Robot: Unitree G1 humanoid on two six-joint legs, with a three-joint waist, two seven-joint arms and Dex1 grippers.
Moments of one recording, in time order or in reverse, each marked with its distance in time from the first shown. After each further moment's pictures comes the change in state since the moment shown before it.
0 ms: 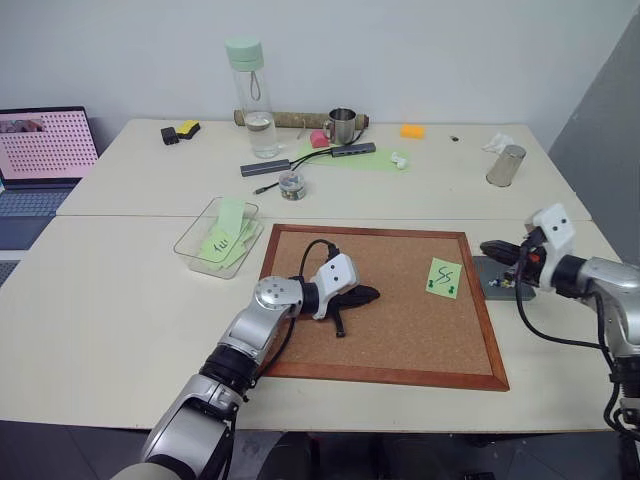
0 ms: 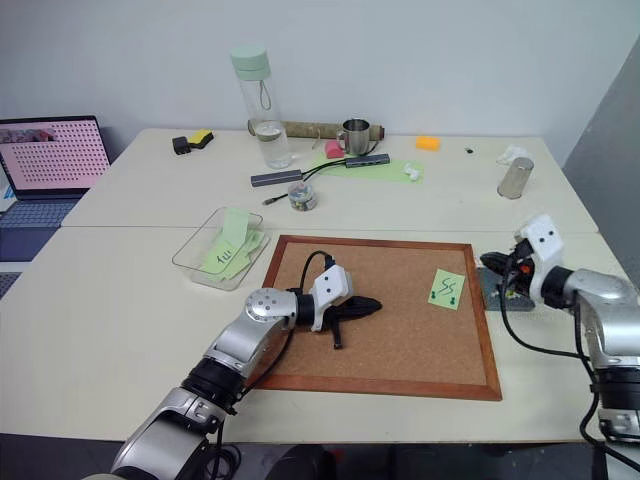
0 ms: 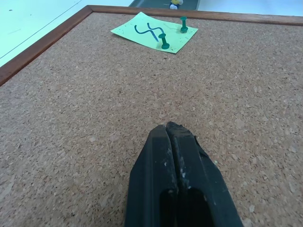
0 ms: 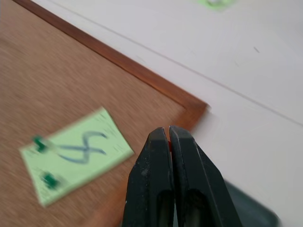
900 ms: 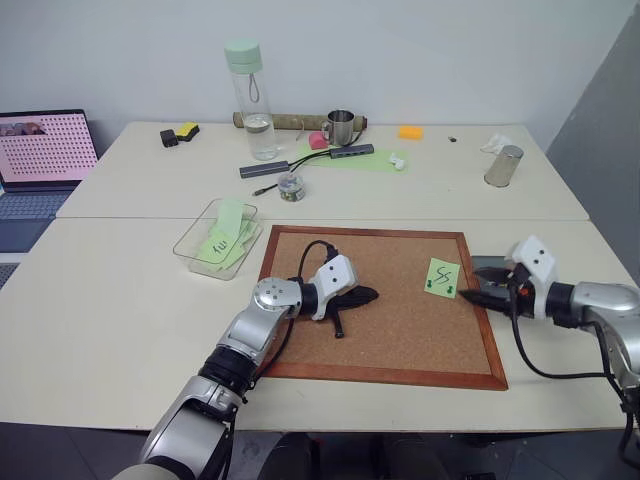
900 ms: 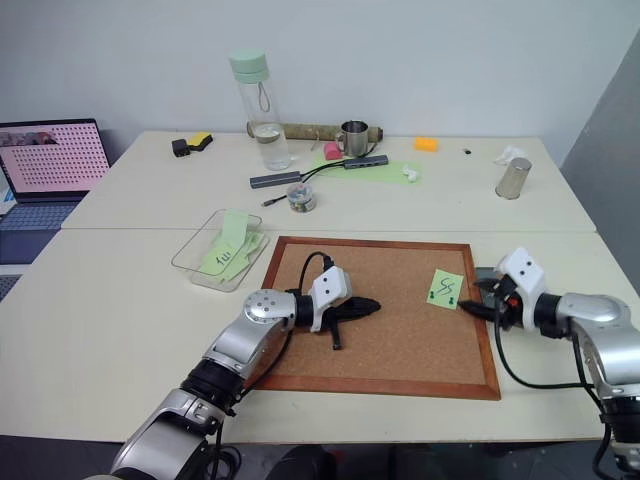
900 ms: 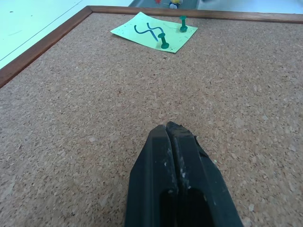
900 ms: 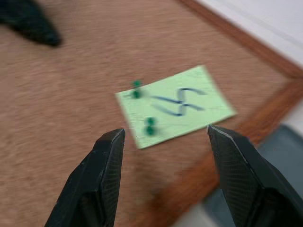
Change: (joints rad) left arm 0.005 0.002 0.003 0.005 0.005 -0.009 0.000; right arm 0.155 -0.029 0.106 -0.240 0.053 0.011 0.157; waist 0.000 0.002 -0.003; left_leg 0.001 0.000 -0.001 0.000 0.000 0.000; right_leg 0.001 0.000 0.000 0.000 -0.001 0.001
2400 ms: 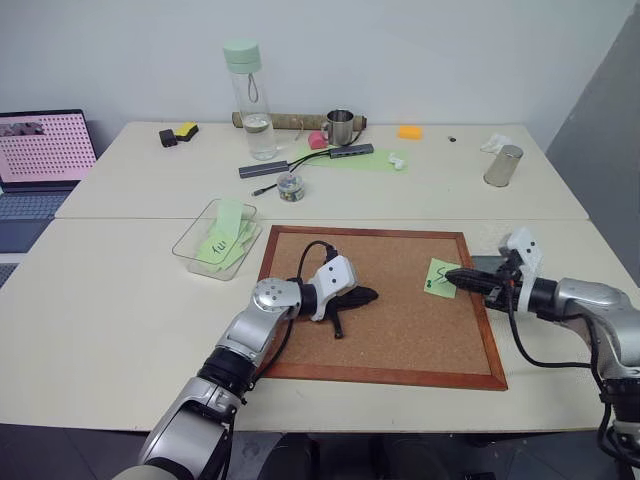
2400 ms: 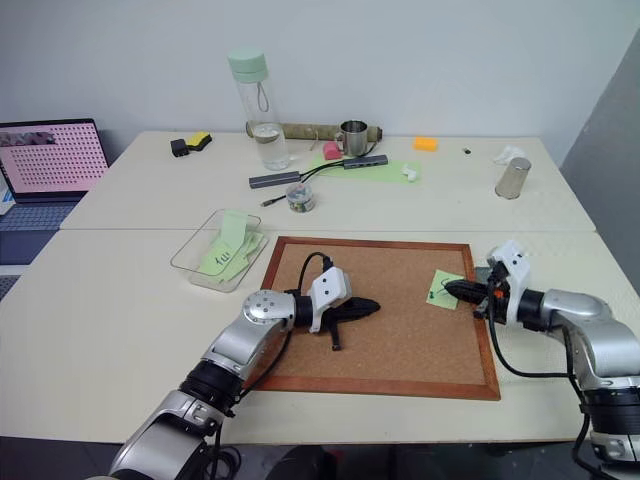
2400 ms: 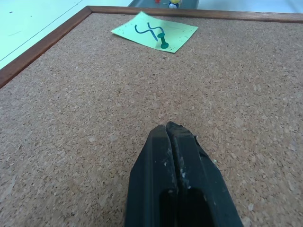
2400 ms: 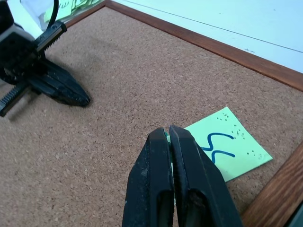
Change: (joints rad) left arm 0.008 0.003 0.000 -0.010 0.001 0.001 0.002; right arm -0.076 0.079 -0.078 0.015 0.179 0.185 -0.033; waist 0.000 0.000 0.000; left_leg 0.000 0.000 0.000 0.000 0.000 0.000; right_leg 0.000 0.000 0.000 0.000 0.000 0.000
